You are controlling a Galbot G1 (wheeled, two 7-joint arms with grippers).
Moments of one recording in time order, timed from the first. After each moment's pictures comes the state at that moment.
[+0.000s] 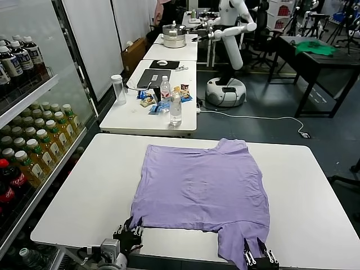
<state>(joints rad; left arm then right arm) 1.55 -1.27 -0.32 -2.14 -0.31 0.55 -0.30 -1.89 1.34 0.52 2.20 0.15 -0.37 0.11</state>
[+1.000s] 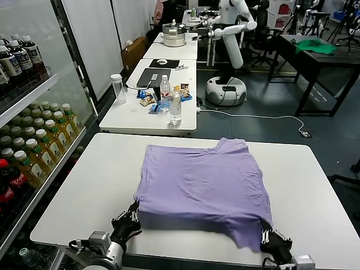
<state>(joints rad) 1.50 -1.20 -0.34 -2.18 -0.45 0.40 -0.27 -1.70 1.21 0.65 2.29 0.27 -0.39 0.07</state>
